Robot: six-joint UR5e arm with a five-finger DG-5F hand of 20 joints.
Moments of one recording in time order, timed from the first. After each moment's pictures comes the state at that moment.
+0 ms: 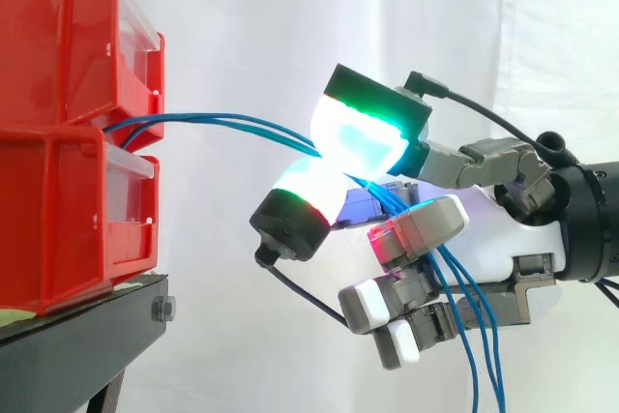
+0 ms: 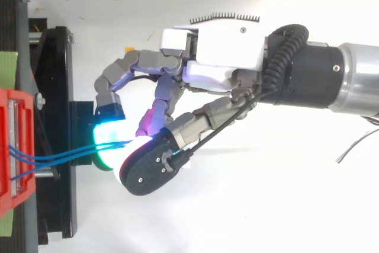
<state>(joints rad) 0.11 -2.31 -1.15 -2.91 -1.40 0.10</state>
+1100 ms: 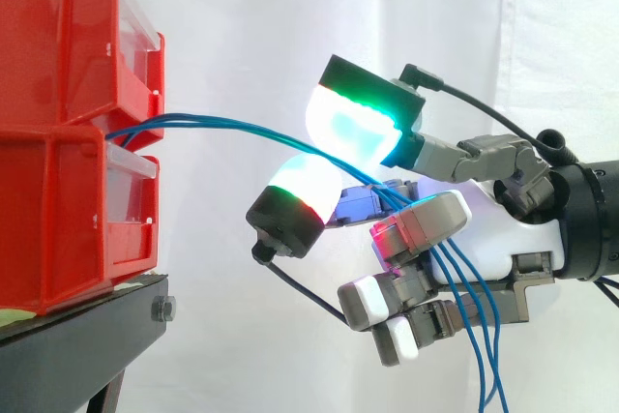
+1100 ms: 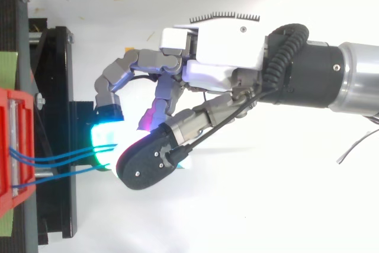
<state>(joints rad) 0.11 -2.31 -1.15 -2.90 -1.40 0.10</state>
